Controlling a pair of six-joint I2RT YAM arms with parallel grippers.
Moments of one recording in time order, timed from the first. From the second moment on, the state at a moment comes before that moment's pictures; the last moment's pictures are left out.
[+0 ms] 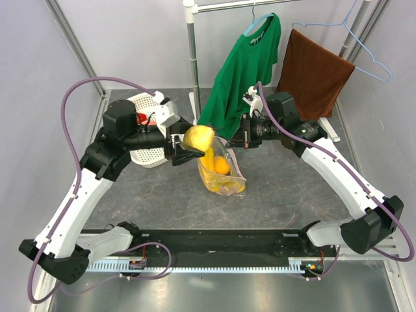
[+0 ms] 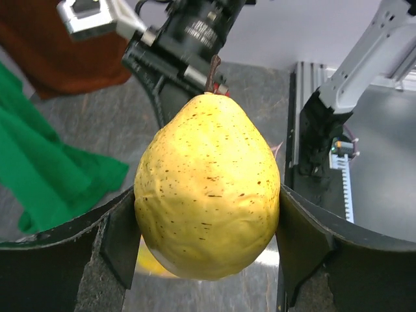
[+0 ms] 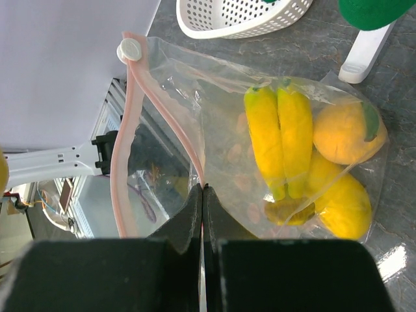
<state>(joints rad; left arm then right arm) -0.47 1.07 1.35 -0.51 0.86 0.17 0.51 1.35 1.38 -0.63 -0.60 0.48</state>
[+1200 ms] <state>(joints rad) -0.05 1.26 1.47 -0.55 0.72 0.16 0.50 1.33 1.38 -0.63 -0.60 0.48</state>
